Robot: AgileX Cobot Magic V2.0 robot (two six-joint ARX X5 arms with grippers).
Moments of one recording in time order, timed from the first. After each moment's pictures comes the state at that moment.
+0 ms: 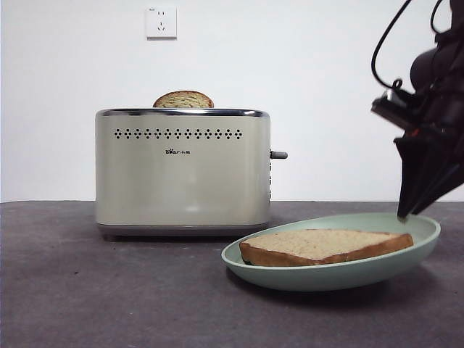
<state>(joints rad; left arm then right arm) -0.65 1.13 1.83 -0.97 0.36 -0.06 0.11 1.74 1.19 -0.91 -0.47 -0.05</state>
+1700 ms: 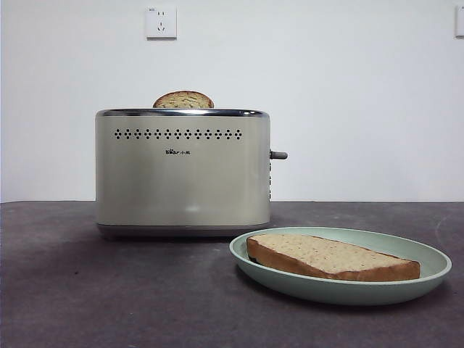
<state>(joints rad) -0.65 0.92 1.11 -0.65 -0.28 -0.03 0.23 1.03 1.35 -0.94 -0.39 0.06</state>
